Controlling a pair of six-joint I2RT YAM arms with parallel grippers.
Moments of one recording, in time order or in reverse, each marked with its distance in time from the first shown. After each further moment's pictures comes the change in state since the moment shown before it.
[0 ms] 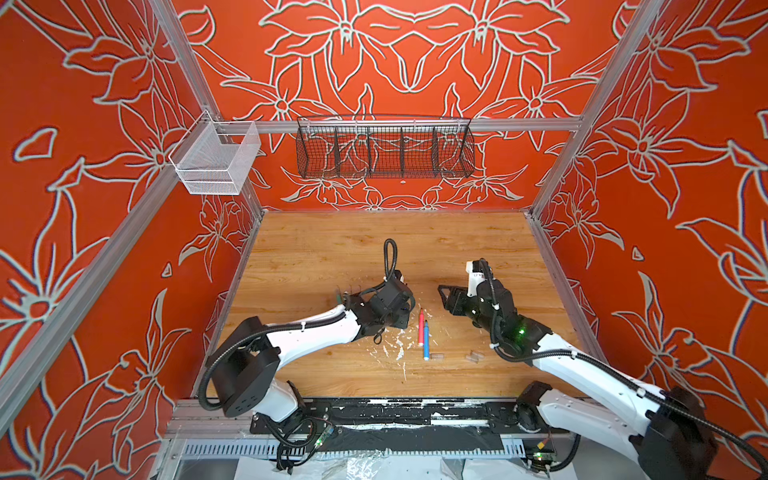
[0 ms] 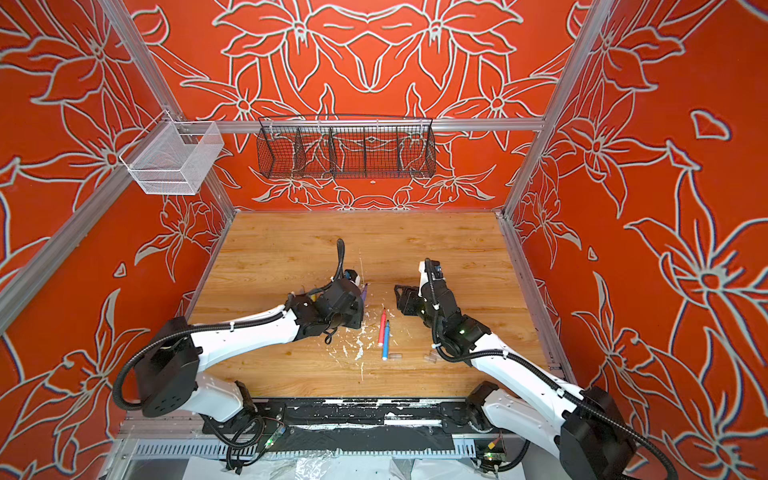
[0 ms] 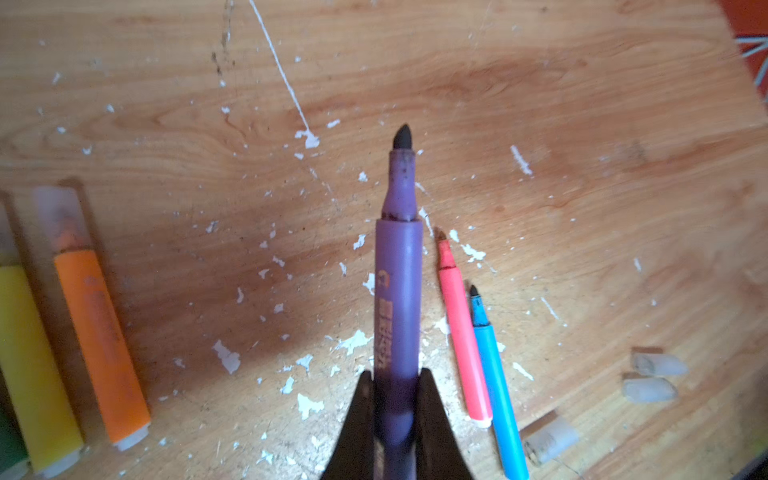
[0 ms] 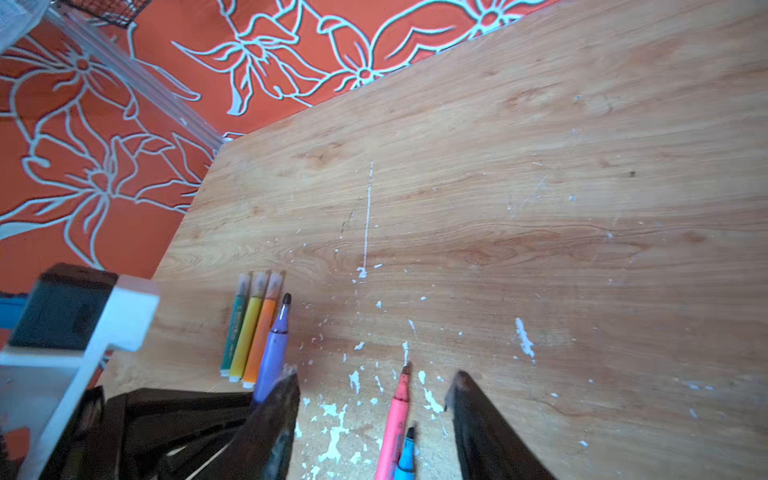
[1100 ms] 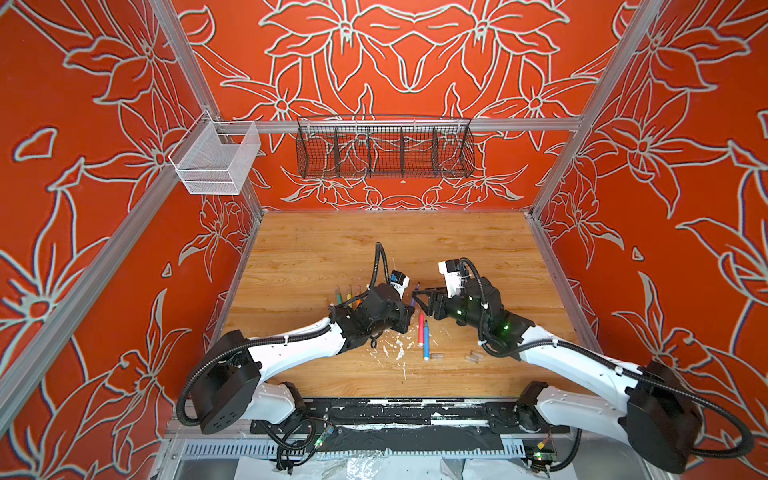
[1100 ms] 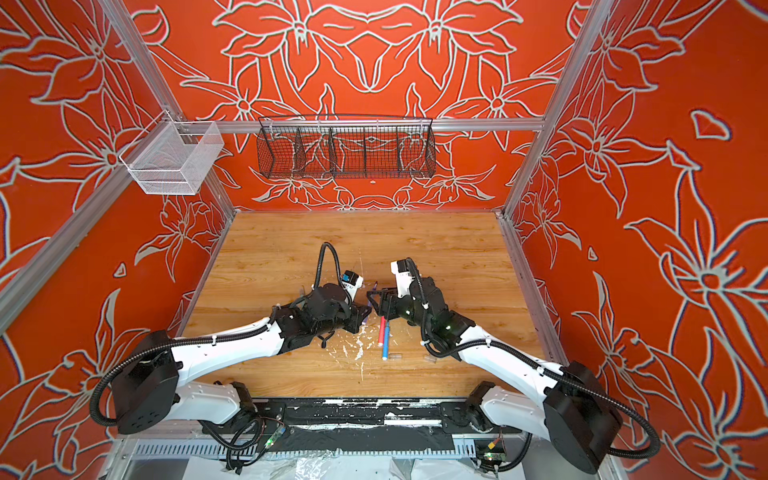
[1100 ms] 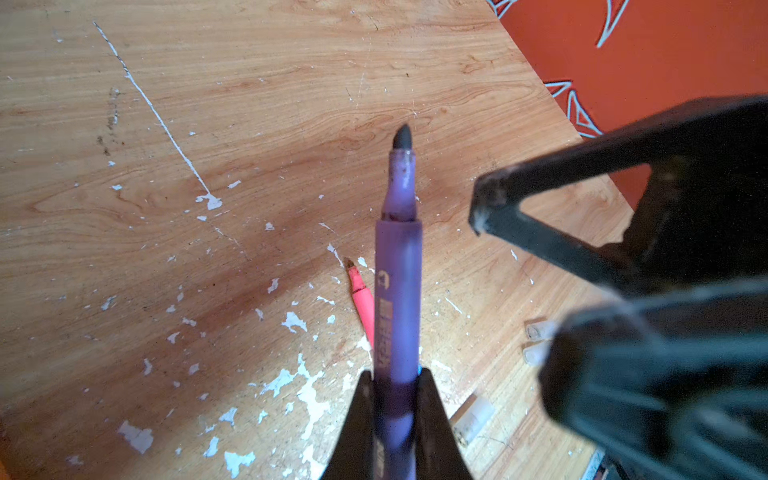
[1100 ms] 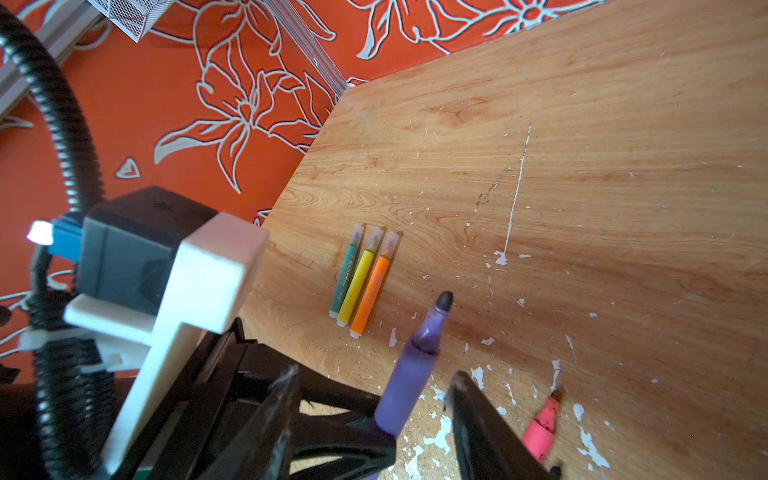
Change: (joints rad) left arm 0.000 -0.107 -0.147 0.276 0.158 0.102; right arm 0.067 0.132 0.034 0.185 -0.269 -0.030
